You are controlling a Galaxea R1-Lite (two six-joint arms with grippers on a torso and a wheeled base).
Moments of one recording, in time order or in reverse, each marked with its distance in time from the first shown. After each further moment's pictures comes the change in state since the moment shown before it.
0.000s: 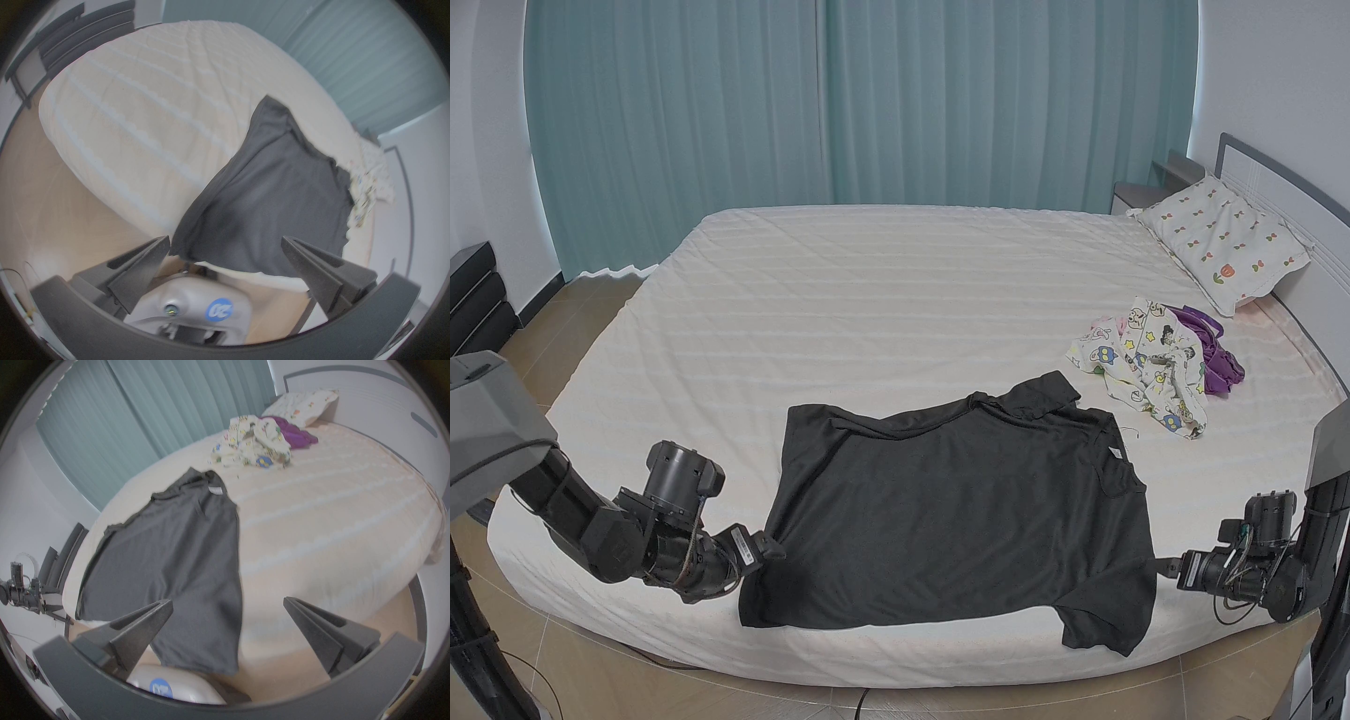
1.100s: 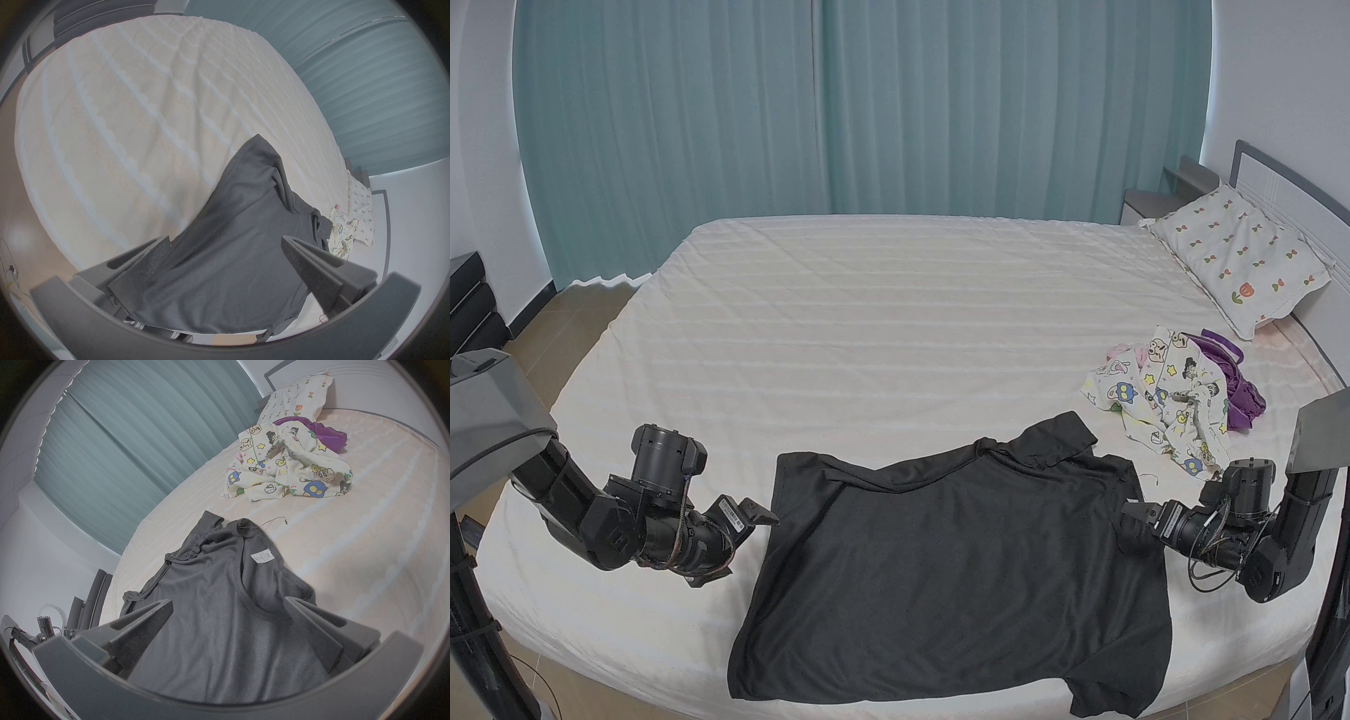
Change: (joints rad) left arm 0.073 0.030 -0.023 -0.120 -0.096 -0.156; right arm 0.096 0.011 -0.208 -0.002 0.026 0.333
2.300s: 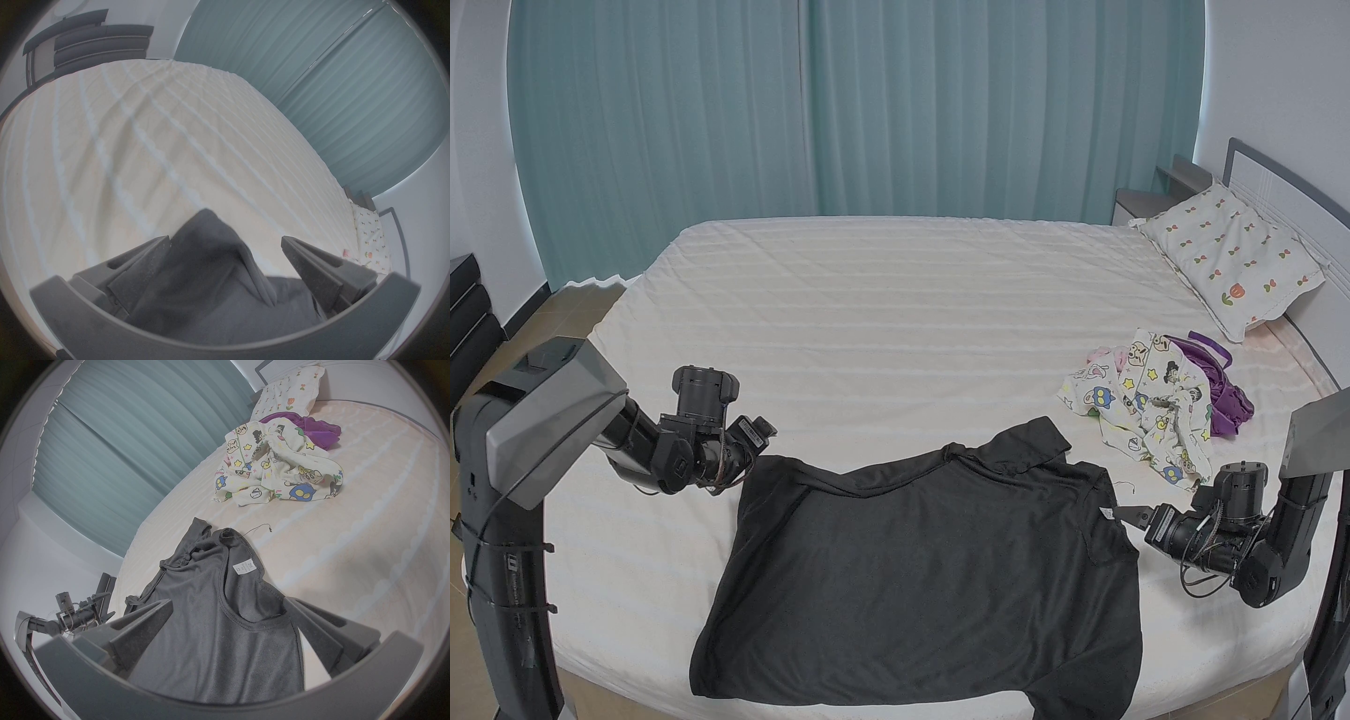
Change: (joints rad) left arm 0.074 0.318 -0.541 0.016 0.216 0.109; right arm 0.054 0.003 0.009 -0.003 -0.004 0.069
